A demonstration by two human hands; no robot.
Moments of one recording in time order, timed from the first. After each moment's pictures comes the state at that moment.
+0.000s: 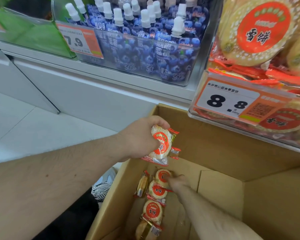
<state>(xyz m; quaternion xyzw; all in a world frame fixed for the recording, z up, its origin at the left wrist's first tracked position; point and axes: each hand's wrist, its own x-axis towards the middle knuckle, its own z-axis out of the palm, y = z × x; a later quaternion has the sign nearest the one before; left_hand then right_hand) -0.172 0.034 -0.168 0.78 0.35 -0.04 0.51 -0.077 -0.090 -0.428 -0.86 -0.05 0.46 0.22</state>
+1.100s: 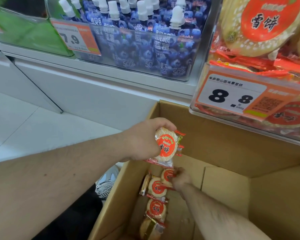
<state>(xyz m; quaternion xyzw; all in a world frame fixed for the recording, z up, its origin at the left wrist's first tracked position) -0.169 0.032 -0.172 0.80 0.30 -0.10 0.51 -0.069 -0.095 -0.461 -0.85 -0.07 0.43 0.28</state>
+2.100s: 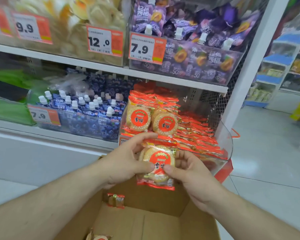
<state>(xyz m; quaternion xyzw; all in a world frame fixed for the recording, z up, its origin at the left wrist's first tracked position) -0.147 -0.079 -0.041 0.71 0.06 0.10 0.70 -0.039 -0.244 -0.052 -0.68 -0.21 0.32 0.63</state>
